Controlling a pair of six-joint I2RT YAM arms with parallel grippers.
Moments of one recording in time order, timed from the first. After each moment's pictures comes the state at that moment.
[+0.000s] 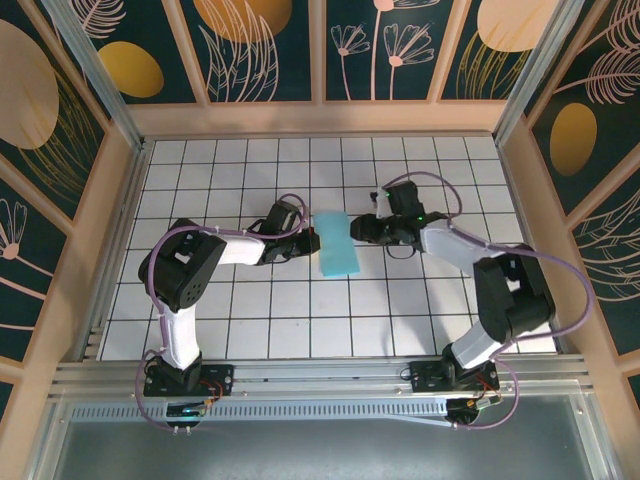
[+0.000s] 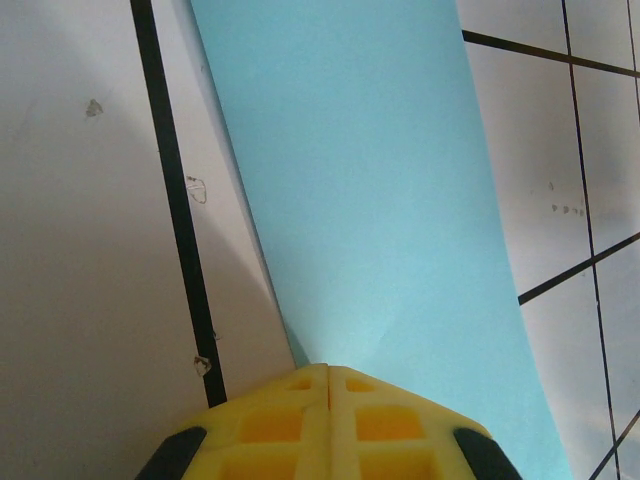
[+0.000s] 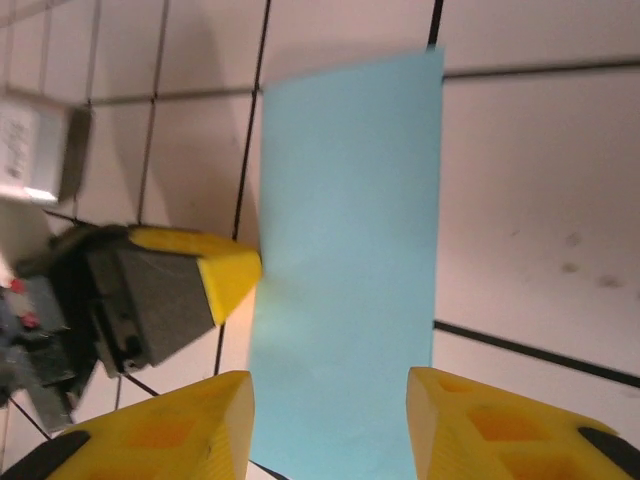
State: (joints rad) left arm -0.58 1.94 0.95 0.19 0.32 -0.70; right arm 0.40 1.56 0.92 -0.23 -0.41 0.45
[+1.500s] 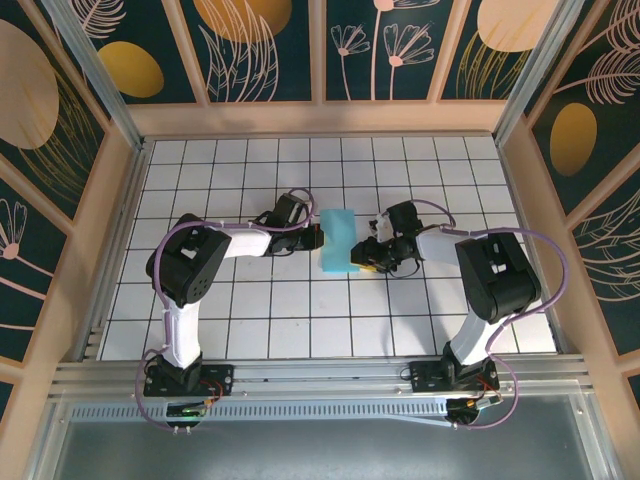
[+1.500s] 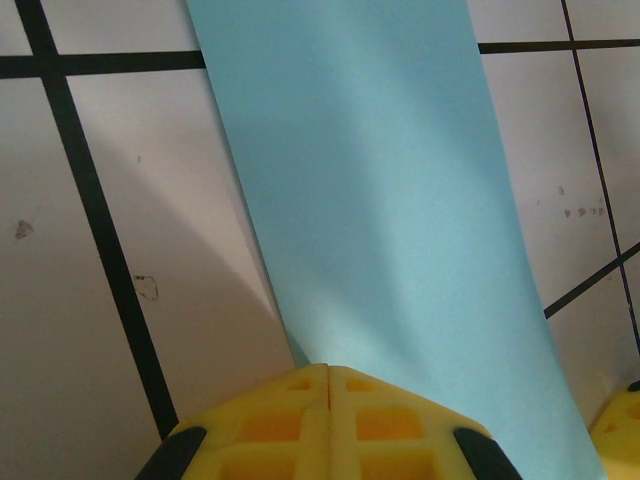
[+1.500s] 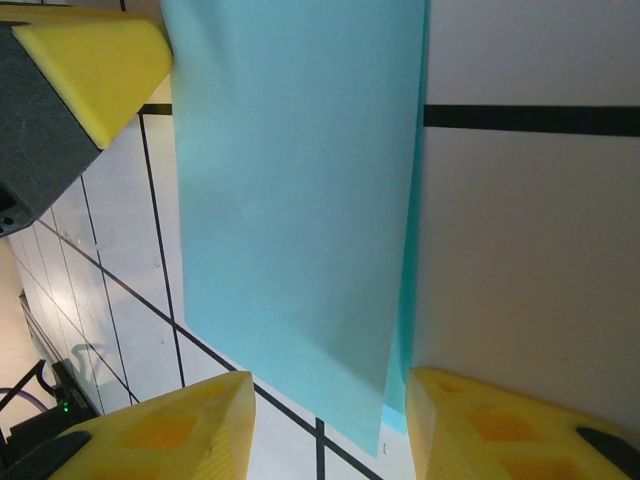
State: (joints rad) left arm -0.58 2.00 1.07 0.09 0.31 -0.56; right arm 0.37 1.71 0.80 -0.21 -0.67 0.50
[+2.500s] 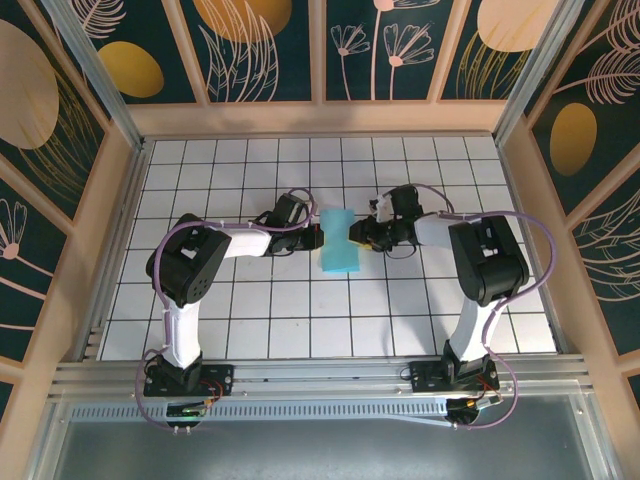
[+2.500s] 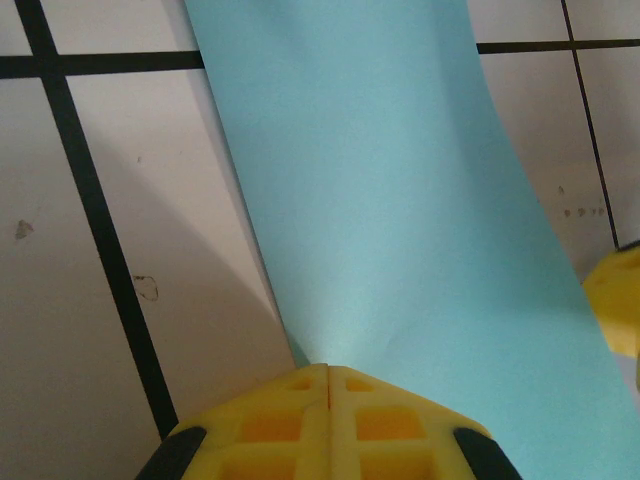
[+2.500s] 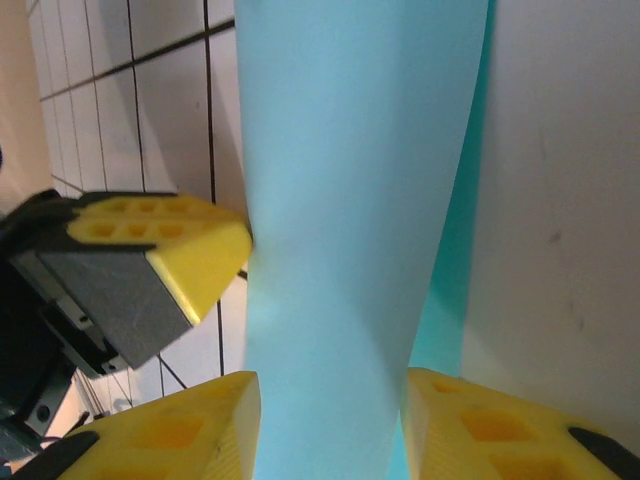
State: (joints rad) left arm -0.58 2.00 1.07 0.09 0.31 -0.56; right arm 0.31 1.85 0.95 -0.08 -0.73 0.52
